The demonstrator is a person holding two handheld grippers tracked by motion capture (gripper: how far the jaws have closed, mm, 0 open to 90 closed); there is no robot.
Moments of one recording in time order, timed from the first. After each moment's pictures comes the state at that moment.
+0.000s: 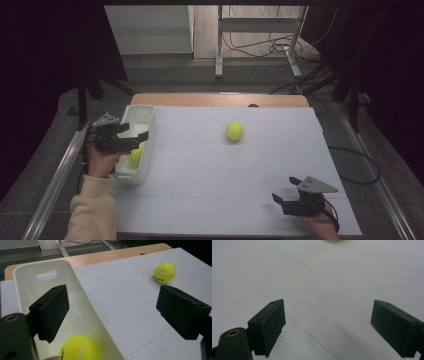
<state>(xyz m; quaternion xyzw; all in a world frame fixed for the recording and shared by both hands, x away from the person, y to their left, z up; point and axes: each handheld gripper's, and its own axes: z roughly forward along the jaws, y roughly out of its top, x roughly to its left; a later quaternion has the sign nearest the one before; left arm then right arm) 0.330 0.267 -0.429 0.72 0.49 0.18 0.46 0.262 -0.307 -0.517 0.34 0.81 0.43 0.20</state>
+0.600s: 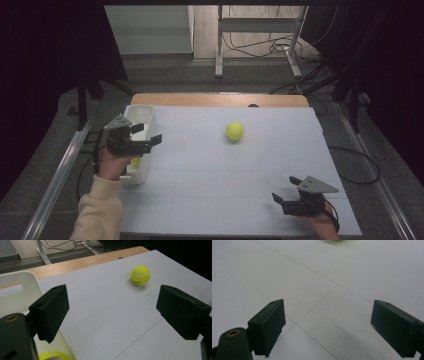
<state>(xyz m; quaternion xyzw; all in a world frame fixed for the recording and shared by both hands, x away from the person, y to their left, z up) 0.325 0.236 -0.425 0.74 0.44 0.16 0.49 0.262 -0.307 -0.517 0.34 0.81 0.43 0.21</state>
